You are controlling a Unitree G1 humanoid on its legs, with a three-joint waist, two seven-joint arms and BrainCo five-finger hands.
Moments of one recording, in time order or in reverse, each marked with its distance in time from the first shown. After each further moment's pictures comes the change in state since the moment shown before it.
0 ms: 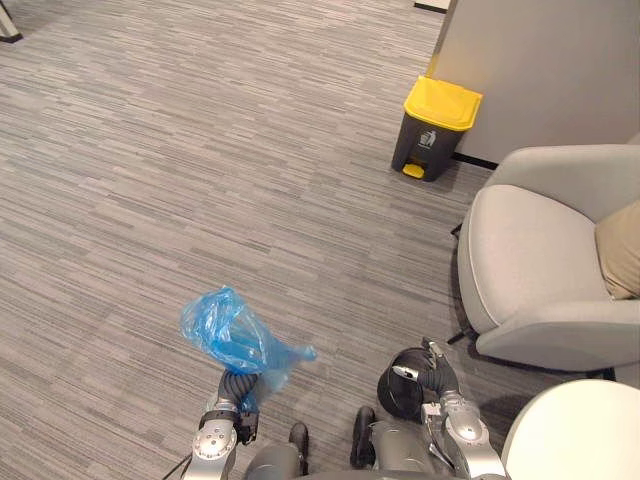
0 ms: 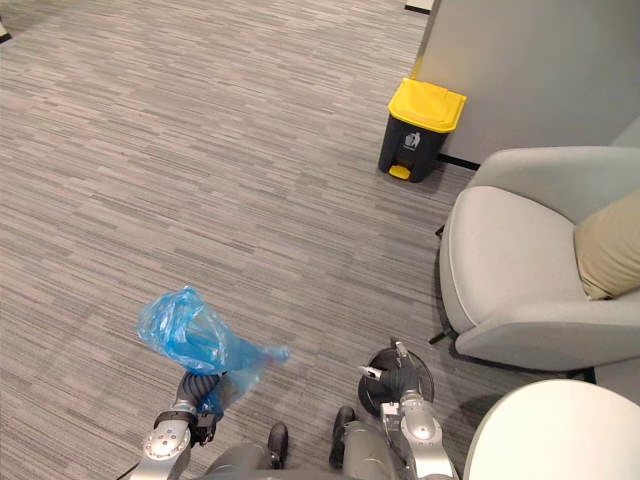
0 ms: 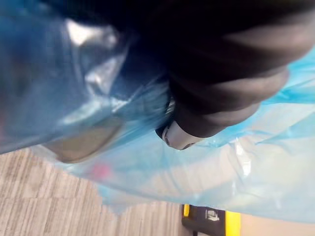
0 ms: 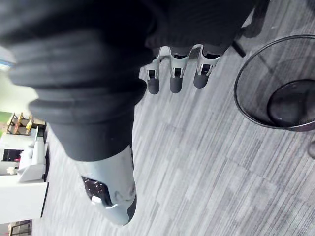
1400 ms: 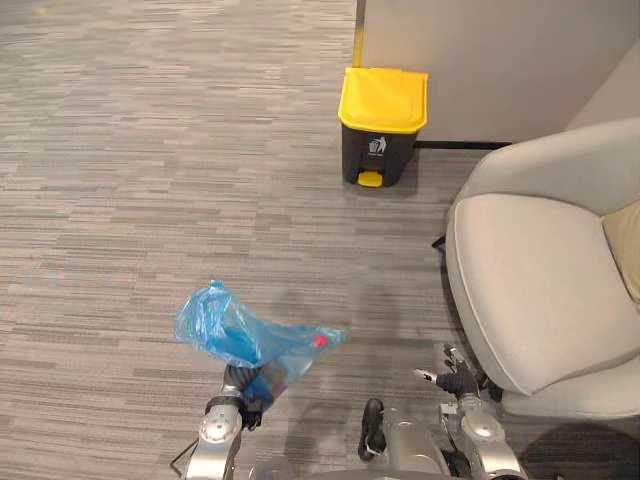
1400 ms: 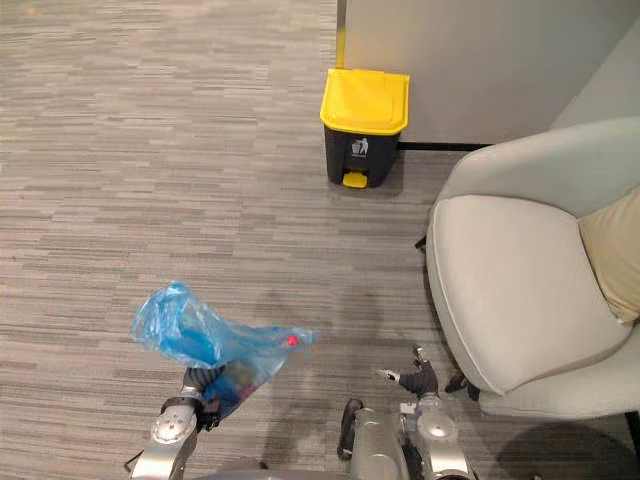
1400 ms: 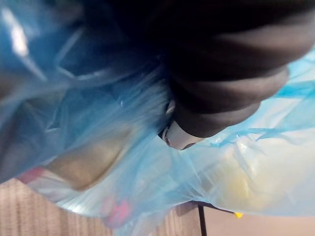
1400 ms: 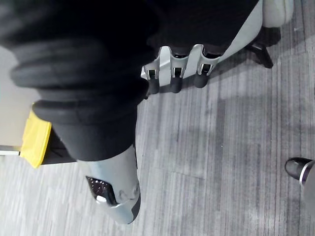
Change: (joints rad) left arm -0.031 -0.037 0.020 0.023 -0.001 0.029 -0.005; right arm -0.013 -0.033 -0.046 0.052 -0.007 0.040 -0.029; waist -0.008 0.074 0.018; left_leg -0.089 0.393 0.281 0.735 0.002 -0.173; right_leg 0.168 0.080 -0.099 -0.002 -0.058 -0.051
